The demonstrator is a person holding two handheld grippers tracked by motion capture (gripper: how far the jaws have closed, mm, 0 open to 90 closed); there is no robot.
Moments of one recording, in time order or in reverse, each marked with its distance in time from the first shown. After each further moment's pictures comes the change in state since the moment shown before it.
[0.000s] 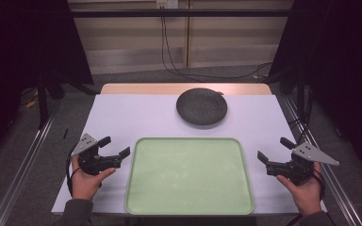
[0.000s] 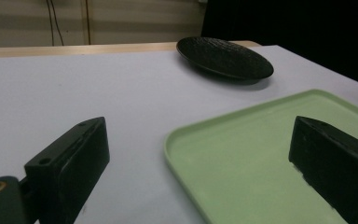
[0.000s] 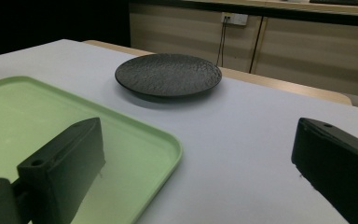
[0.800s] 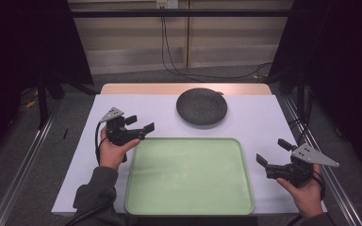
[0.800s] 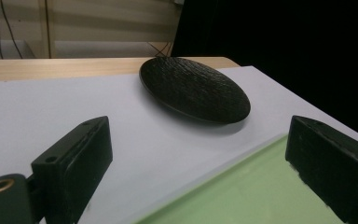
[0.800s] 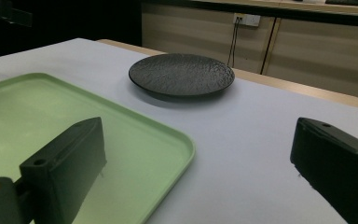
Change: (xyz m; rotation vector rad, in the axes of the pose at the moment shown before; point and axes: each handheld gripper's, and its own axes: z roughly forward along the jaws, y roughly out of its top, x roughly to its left) left arm -0.013 0.053 0.092 0.029 -0.119 -0.084; right arm 0.004 0.000 -0.003 -0.001 0.042 -0.017
